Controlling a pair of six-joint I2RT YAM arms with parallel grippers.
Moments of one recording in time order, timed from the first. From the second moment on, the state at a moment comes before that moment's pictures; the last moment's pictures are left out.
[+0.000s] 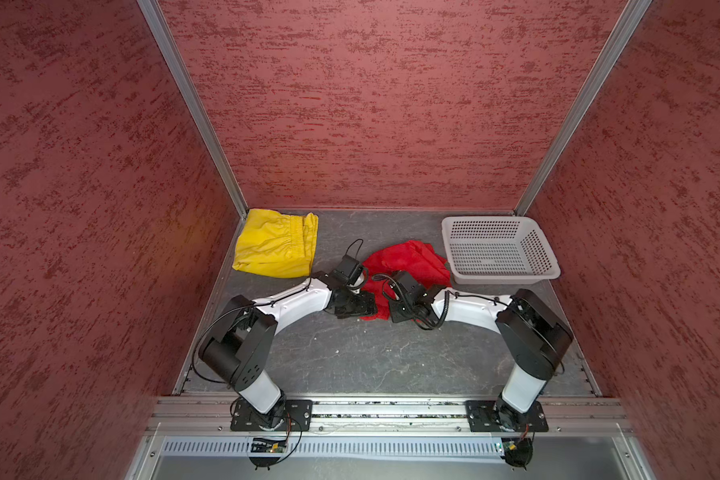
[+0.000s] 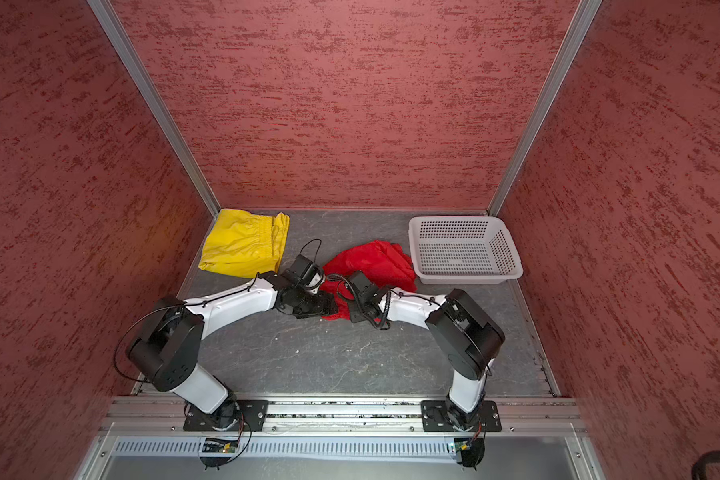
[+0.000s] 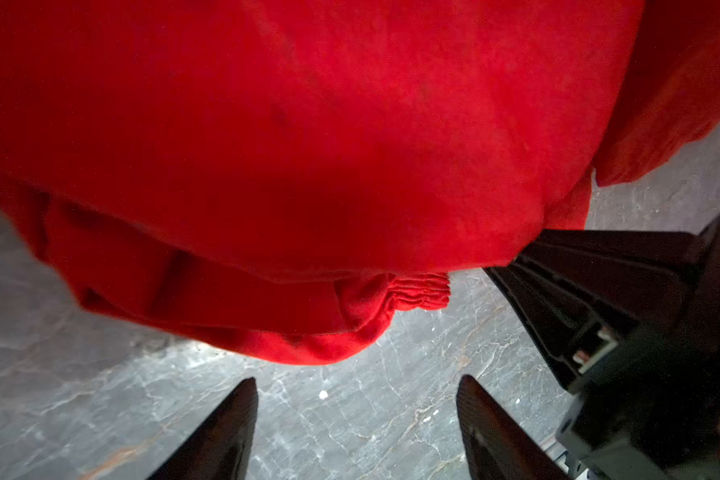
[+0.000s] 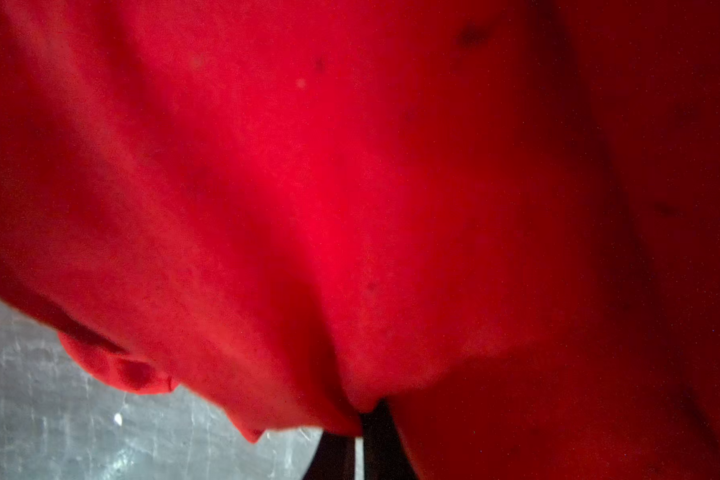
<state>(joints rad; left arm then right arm) -0.62 1.62 0.99 -0.53 0.28 -0.60 0.76 1.76 1.01 -0.33 0.05 0.50</state>
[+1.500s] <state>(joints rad) -0.48 1.48 1.56 -0.68 0.01 -0.45 0.38 1.09 1.45 -0.55 -0.04 0.57</state>
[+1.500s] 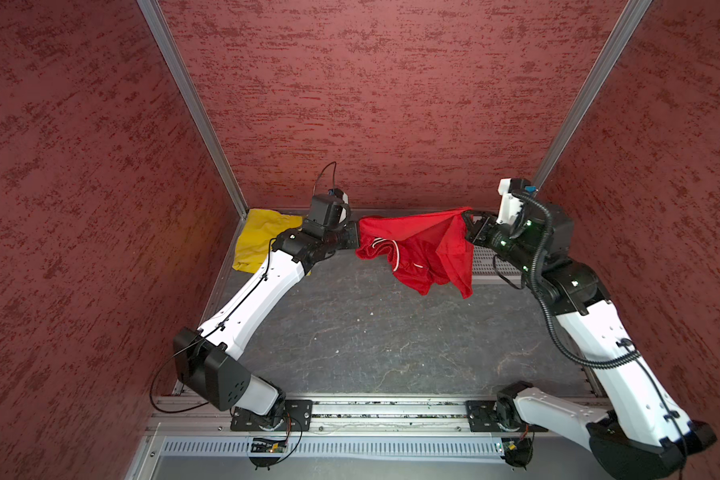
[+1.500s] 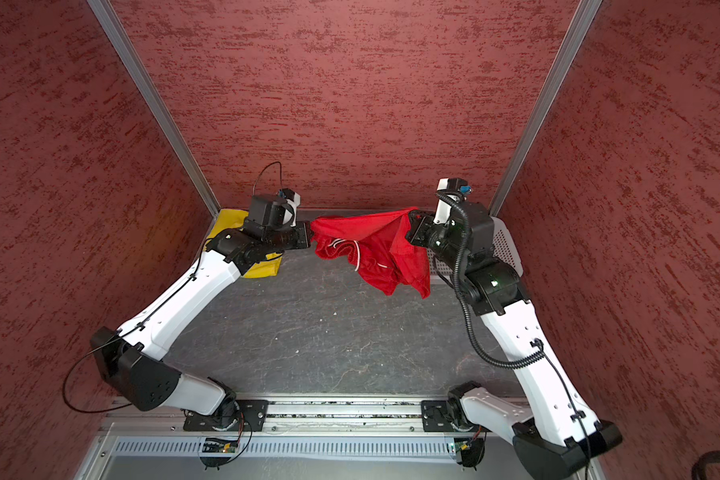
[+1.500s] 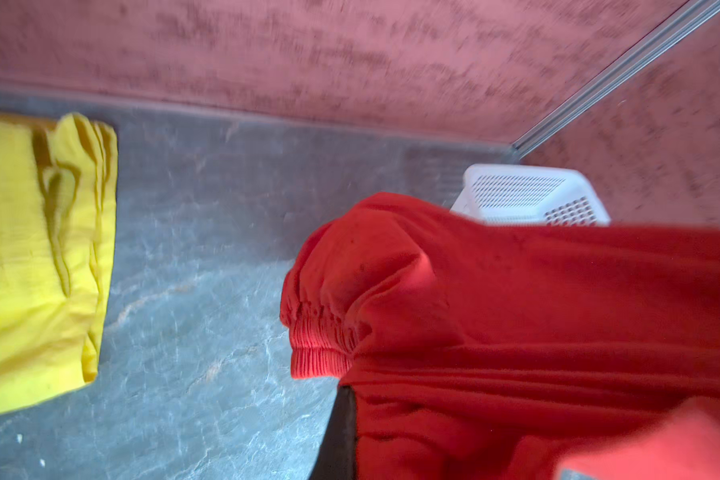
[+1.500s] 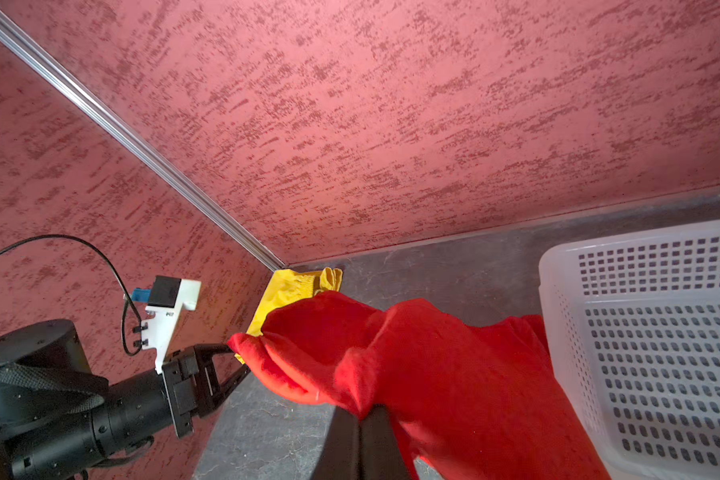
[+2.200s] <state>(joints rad) -0.52 1.24 1.89 -0.74 0.19 -0.34 0.39 0.99 1.75 -0.51 0.05 0.47</state>
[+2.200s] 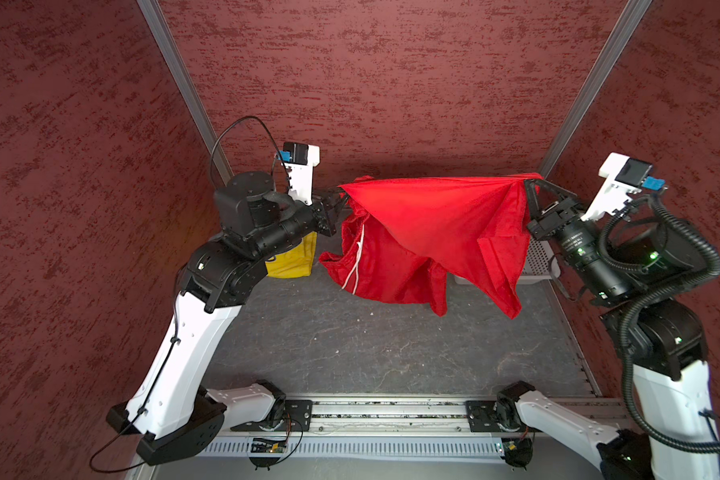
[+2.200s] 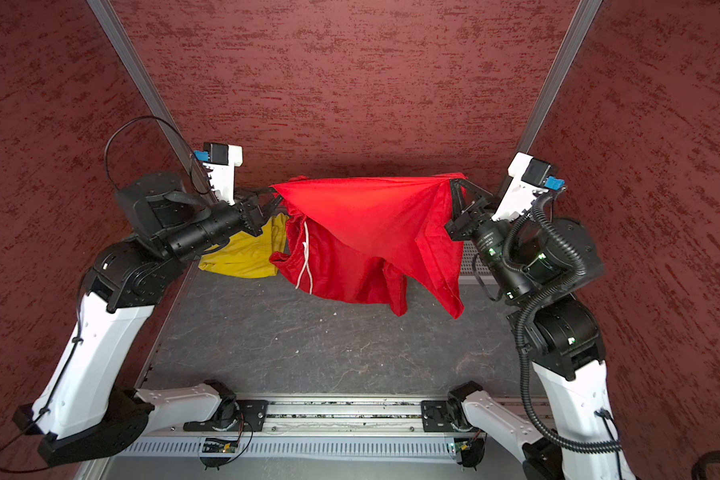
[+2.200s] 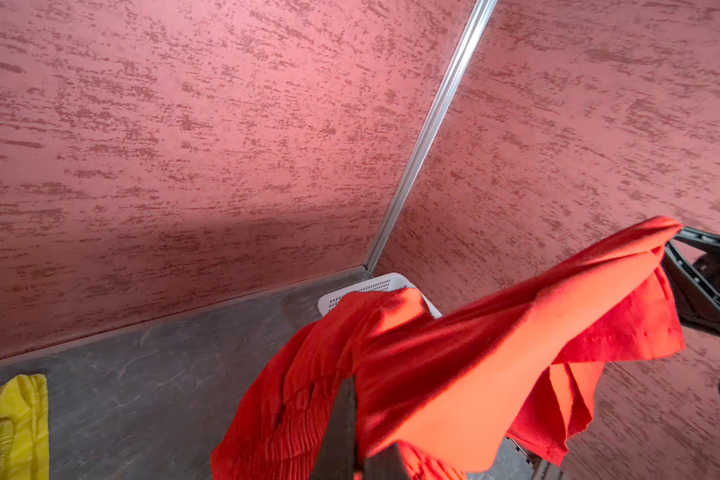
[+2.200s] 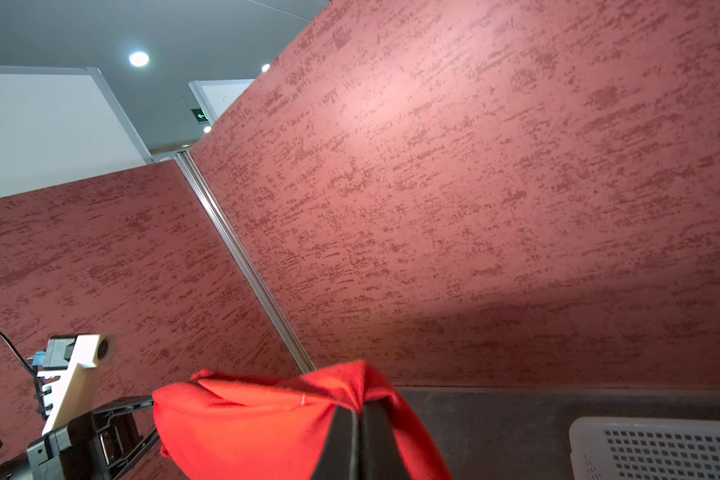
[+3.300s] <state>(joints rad) -0.15 1.53 1.28 -0.54 0.00 -0.49 0.37 2.42 2.51 -0.74 -0.10 0.50</state>
